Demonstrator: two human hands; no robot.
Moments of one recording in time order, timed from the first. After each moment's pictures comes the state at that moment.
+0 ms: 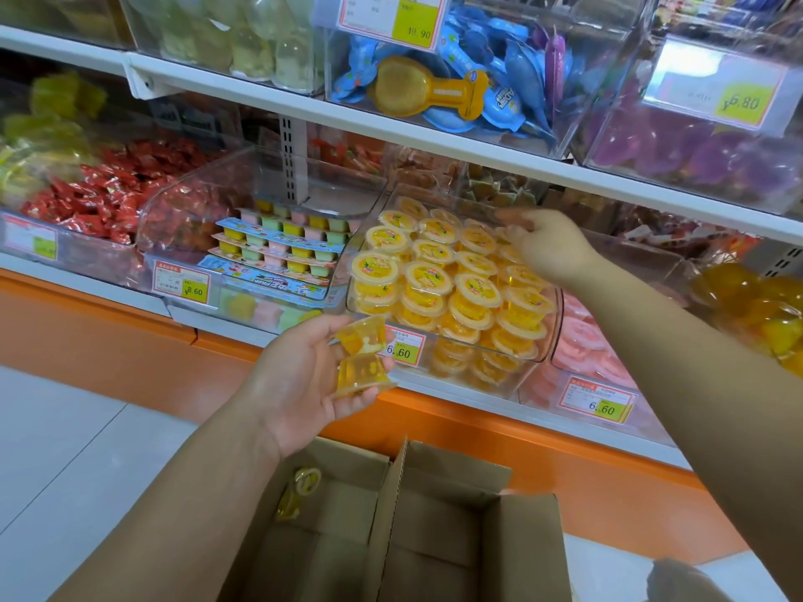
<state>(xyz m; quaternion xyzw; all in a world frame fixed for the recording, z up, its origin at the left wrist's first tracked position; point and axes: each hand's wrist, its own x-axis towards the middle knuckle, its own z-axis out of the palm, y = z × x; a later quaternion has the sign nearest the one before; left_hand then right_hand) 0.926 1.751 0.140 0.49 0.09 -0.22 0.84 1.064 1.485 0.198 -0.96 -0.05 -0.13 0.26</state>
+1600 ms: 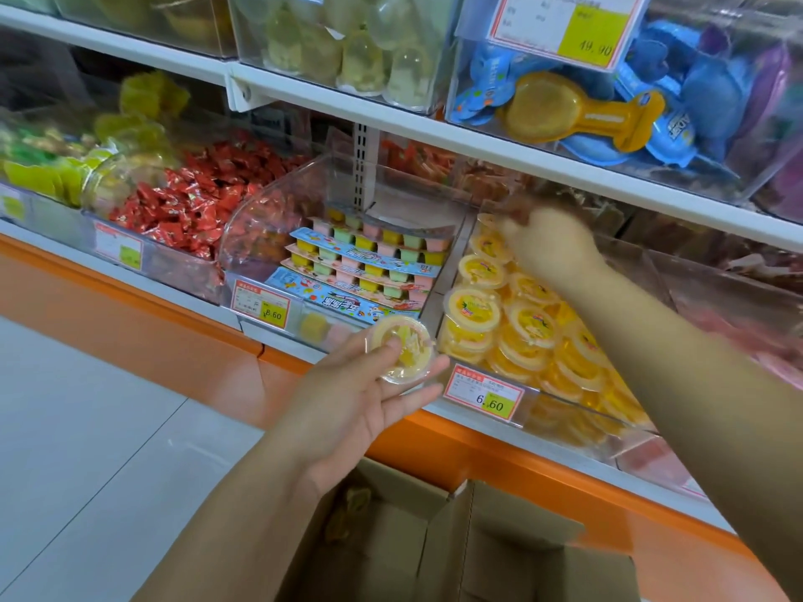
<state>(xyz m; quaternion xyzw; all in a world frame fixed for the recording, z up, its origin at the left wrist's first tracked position) 0.953 1.800 0.137 0.39 0.07 -0.14 0.91 1.099 1.614 0.206 -0.97 -0.07 -0.15 0.18</state>
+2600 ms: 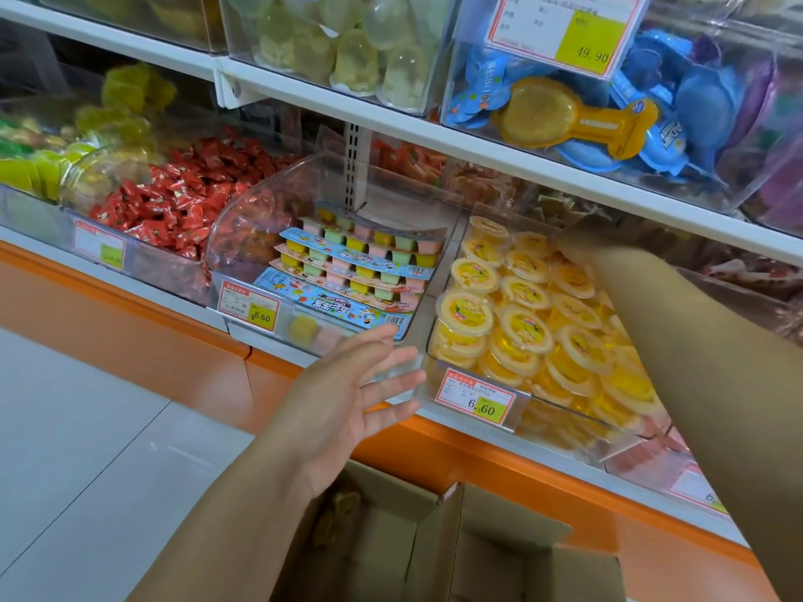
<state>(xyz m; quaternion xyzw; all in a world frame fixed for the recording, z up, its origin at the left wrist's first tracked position) 0.962 1.803 0.128 0.49 0.10 -0.13 0.85 1.200 1.529 0.180 -0.97 0.16 -0.07 0.18</state>
